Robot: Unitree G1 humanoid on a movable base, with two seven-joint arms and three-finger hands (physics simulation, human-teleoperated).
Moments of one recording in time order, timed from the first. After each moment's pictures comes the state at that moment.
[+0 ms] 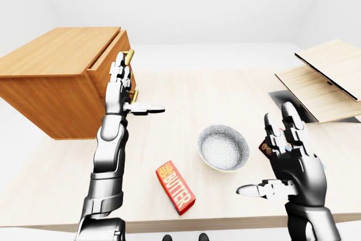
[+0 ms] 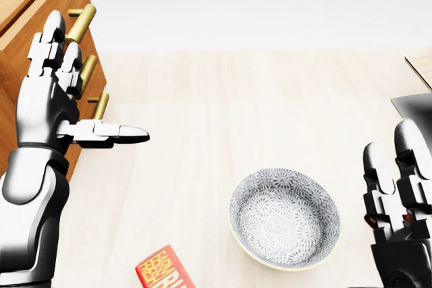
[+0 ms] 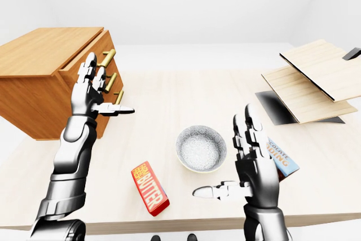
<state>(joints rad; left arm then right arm) -0.46 0.15 0.13 0.03 -0.08 0.09 -0.03 0.46 0.07 -0.14 -0.78 0.17 0.02 0.26</state>
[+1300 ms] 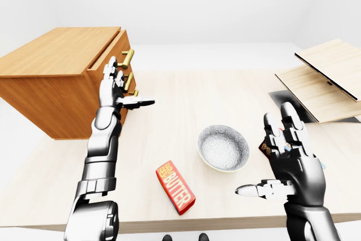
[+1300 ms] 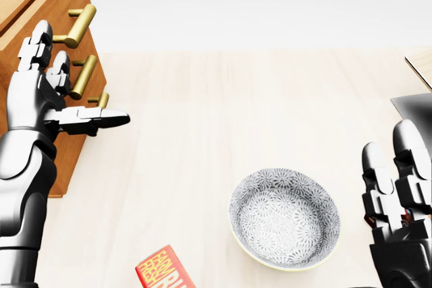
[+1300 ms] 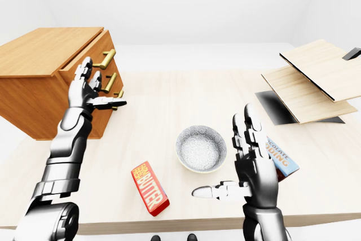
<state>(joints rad) -0.60 0.24 0.18 0.33 -0.19 0.09 -0.03 0.46 0.08 -0.13 -0.77 0.17 0.01 0.26</state>
